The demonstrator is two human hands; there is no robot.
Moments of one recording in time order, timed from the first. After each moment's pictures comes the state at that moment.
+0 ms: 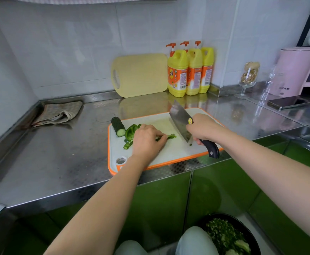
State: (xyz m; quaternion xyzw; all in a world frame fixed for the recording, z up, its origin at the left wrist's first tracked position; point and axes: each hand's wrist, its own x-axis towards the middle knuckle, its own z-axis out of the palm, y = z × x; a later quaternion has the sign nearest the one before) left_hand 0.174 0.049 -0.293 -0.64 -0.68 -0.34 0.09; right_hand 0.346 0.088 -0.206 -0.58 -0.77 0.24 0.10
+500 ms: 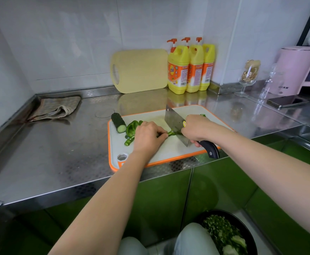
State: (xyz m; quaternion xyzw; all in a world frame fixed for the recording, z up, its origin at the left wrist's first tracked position) left_hand 0.168 0.053 -0.295 -0.64 -0.68 -0.34 0.03; right_hand 0.325 0.071 -0.204 -0.56 -0.81 0.15 -0.01
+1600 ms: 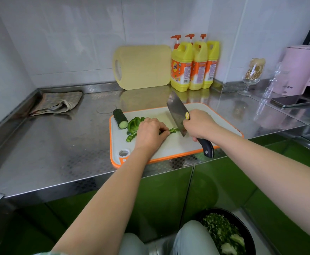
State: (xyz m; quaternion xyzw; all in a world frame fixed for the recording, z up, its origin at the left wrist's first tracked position) left_hand 0.170 0.051 -0.293 -0.65 -0.68 -0.34 0.03; right_hand 0.324 0.083 -0.220 -0.57 -0.79 0.19 0.14
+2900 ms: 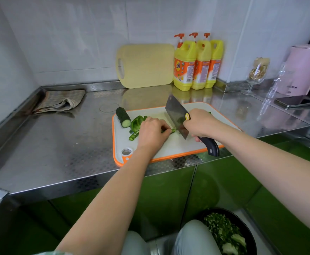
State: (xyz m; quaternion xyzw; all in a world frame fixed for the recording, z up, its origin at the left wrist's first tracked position) left_hand 0.170 0.050 -0.293 -0.63 -0.70 -0.35 0.03; right_hand 0.318 0.074 -0.210 -0.55 -0.80 0.20 0.08
